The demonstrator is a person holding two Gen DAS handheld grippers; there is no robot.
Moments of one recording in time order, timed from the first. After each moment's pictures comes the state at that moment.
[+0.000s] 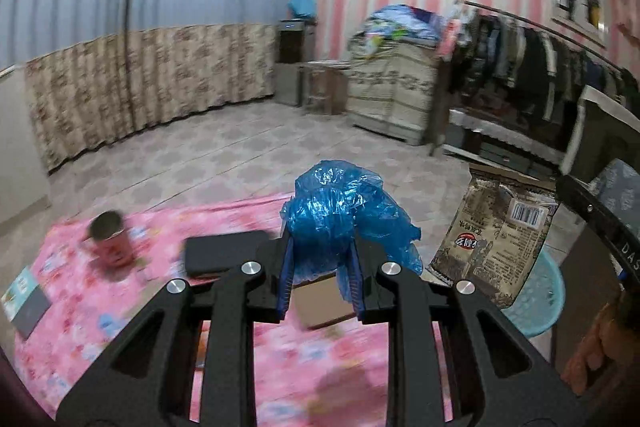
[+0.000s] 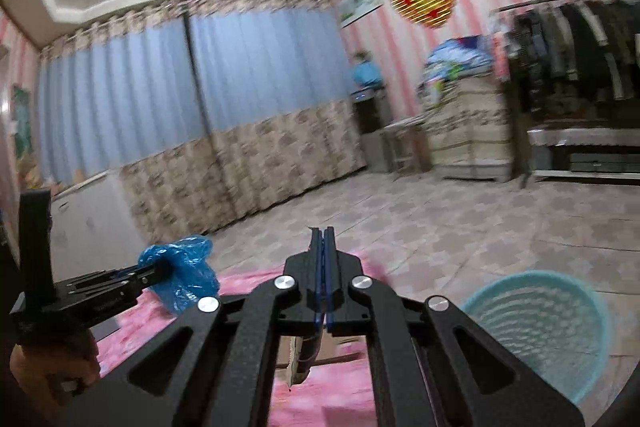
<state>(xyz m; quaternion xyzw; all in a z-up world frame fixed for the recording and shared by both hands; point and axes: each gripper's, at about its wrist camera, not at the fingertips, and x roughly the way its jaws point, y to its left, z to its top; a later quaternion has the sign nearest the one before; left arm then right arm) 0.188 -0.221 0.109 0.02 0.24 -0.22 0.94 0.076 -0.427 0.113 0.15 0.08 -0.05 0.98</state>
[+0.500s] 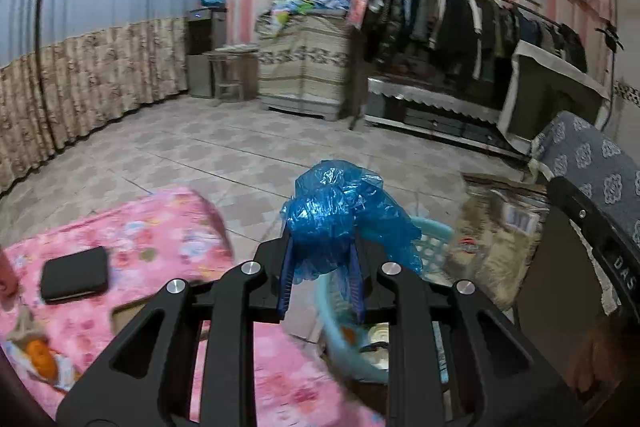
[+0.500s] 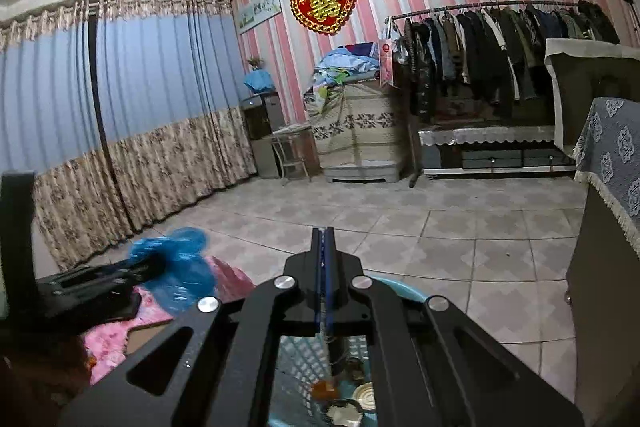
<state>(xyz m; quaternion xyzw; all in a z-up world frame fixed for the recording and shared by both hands) 0.172 -0.409 0.066 0.06 0.26 -0.35 0.90 0.030 -0.544 0.091 0.14 0.11 -0.21 0.96</state>
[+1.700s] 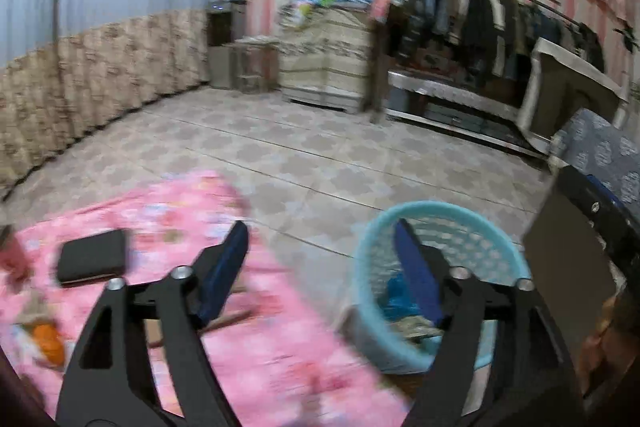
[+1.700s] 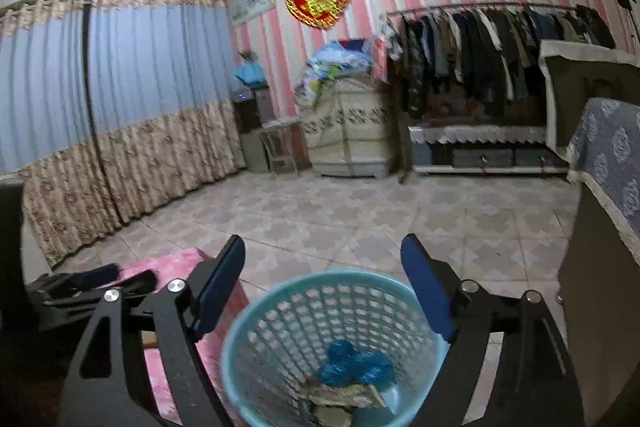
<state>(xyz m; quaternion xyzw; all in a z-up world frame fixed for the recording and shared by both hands) 0.185 -0.357 0.060 0.06 0.27 -0.28 0.92 0.053 -0.535 0.088 0.13 0.12 -0.21 0.96</state>
